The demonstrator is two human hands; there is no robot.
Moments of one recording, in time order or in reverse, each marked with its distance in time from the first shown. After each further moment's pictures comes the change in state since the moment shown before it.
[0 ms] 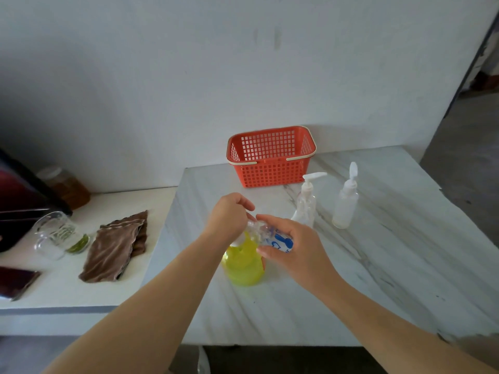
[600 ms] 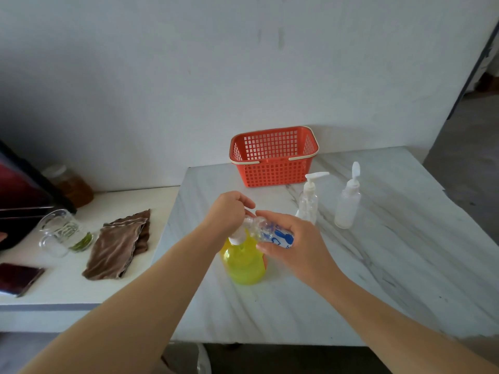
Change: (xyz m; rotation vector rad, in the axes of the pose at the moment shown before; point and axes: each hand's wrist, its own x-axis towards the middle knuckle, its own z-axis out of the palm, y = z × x) left_hand 0.001 0.000 -0.011 -0.033 -0.060 -0.025; right_hand 0.003 -0.010 -0.001 0.011 -0.021 -0.023
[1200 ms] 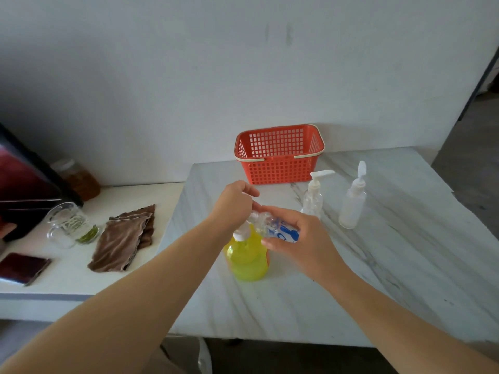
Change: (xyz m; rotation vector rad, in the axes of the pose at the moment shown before) left_hand -0.003 0.007 0.004 -0.050 0.036 0.027; right_hand 0.001 -0.006 -0.008 0.074 -0.038 0.024
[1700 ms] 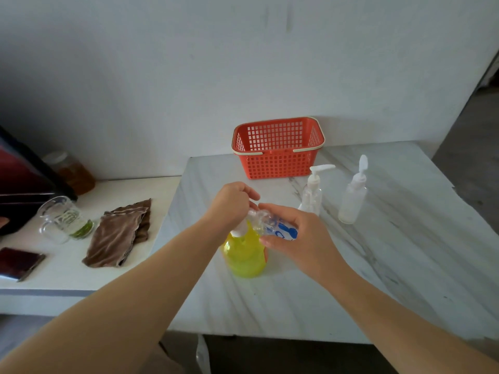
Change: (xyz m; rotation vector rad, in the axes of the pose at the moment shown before) left_hand 0.004 -0.007 0.003 0.021 -0.024 -0.028; right_hand -0.002 0.002 0.000 -0.017 -0.005 0.012
